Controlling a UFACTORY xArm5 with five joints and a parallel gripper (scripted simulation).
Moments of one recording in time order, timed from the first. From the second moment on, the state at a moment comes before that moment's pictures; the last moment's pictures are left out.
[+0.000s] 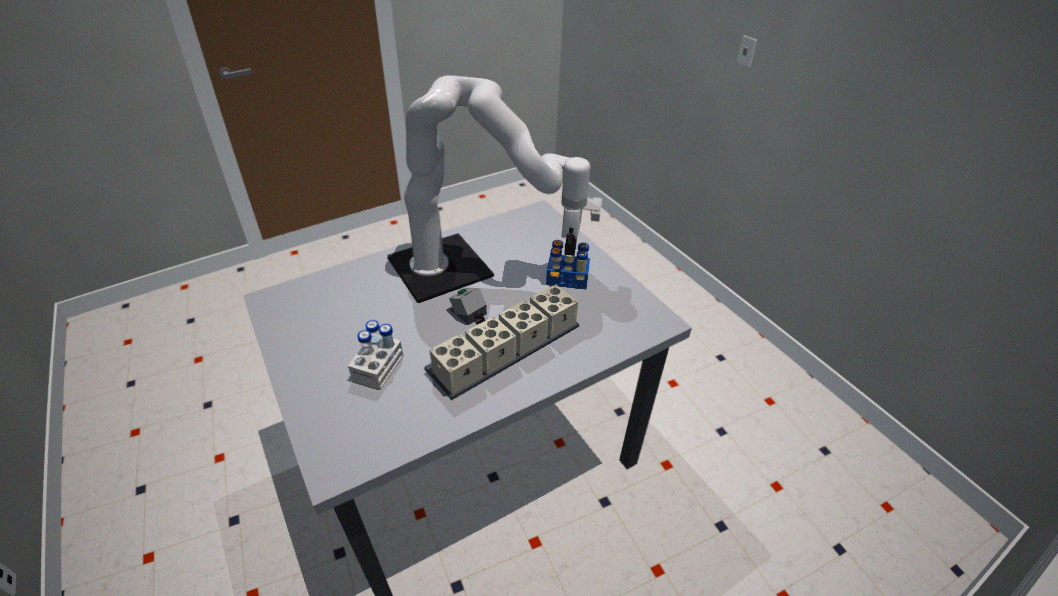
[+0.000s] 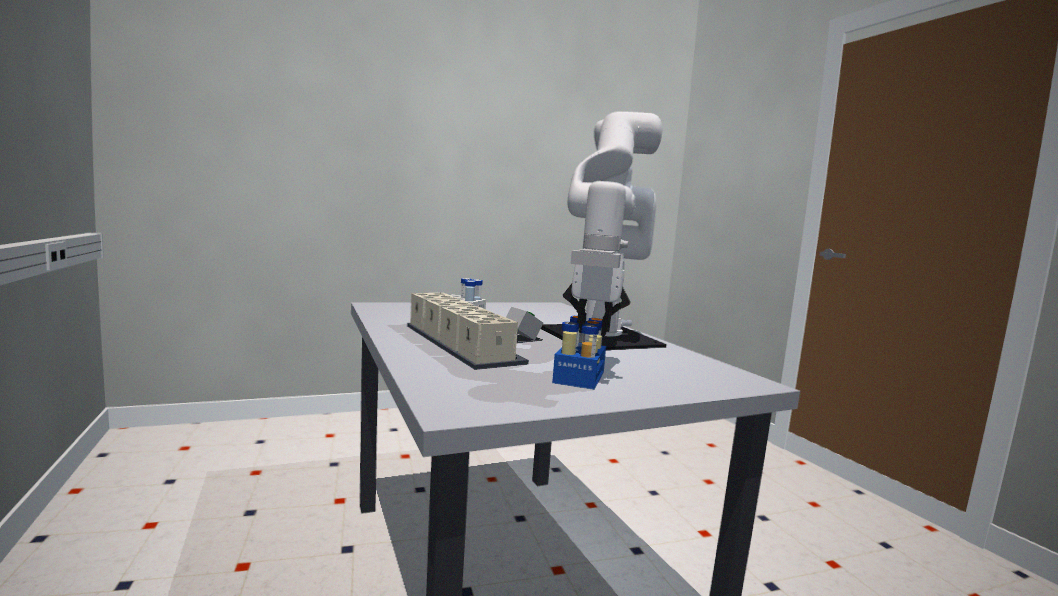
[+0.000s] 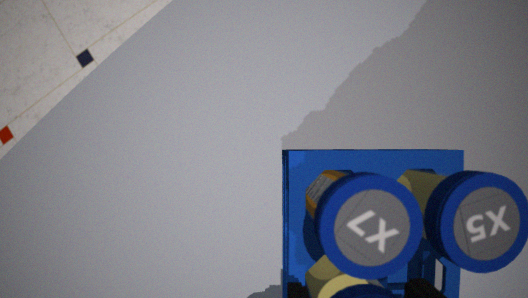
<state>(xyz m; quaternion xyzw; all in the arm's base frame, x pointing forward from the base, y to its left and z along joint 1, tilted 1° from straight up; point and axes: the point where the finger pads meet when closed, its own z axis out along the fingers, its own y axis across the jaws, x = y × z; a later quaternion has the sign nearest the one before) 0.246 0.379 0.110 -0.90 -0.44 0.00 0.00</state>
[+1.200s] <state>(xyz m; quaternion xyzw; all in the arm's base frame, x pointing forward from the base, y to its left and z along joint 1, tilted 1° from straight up) 0.246 0.378 0.161 -0.90 -0.44 0.00 0.00</state>
